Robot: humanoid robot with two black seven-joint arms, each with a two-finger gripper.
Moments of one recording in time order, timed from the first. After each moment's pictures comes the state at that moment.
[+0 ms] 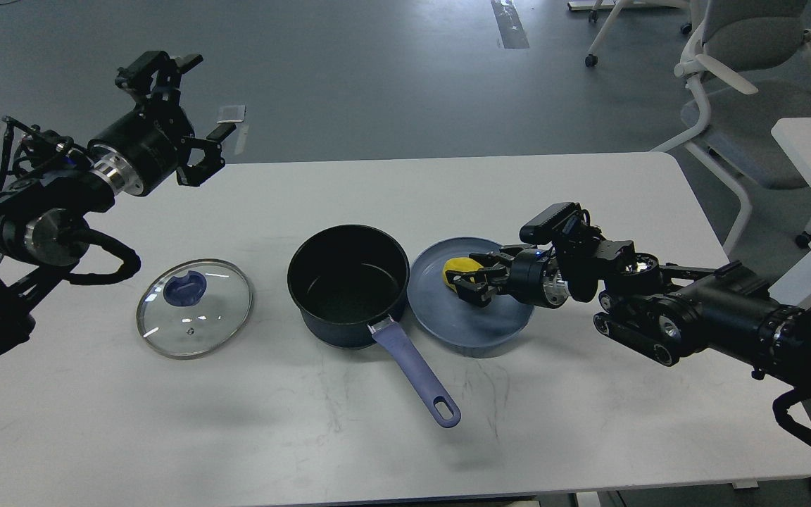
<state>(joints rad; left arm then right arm) -0.87 0.56 -0.52 -0.96 0.03 -0.23 -0.21 0.97 -0.20 -0.10 0.66 -1.56 -0.04 0.39</state>
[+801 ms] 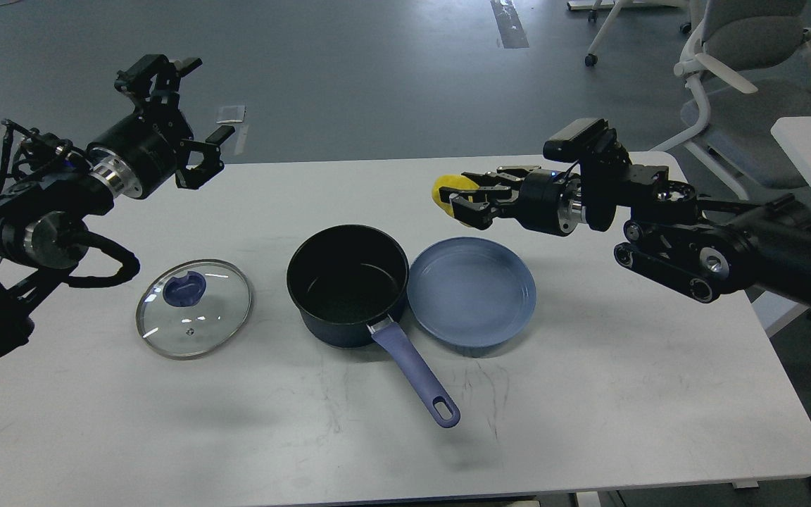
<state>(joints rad) -0.86 0.56 -0.52 -0.96 0.03 -0.23 -0.21 1.20 -0.38 -0.06 0.89 -1.45 -0.05 0.40</state>
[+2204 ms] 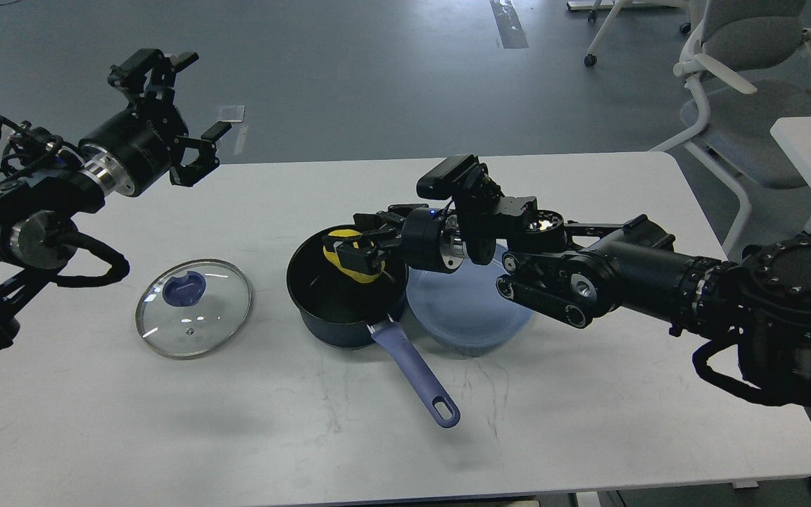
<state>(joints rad) -0.86 0.62 -0.53 -1.05 0.05 -0.23 -0.21 1.17 0.00 -0.13 0.72 -1.37 -0.05 0.39</state>
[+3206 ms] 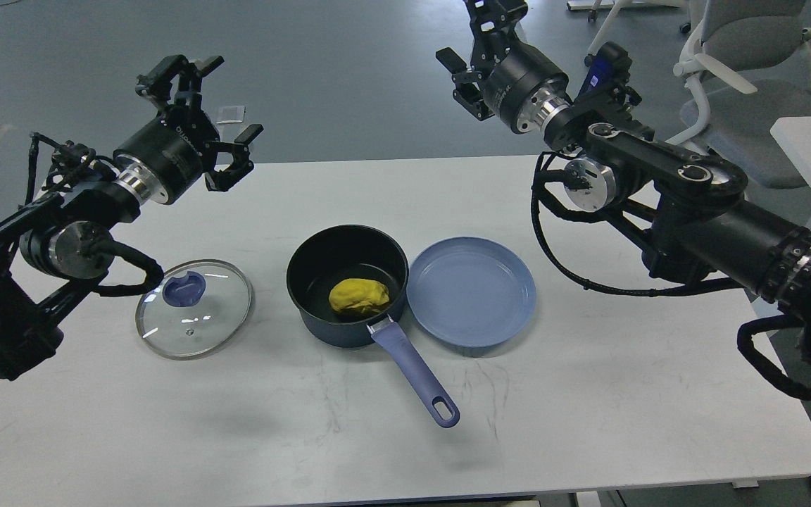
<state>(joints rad) -0.78 0.50 -0.65 -1.05 0.03 -0.22 -0.21 1.11 -0.21 0.39 0.84 -0.14 0.06 0.35</state>
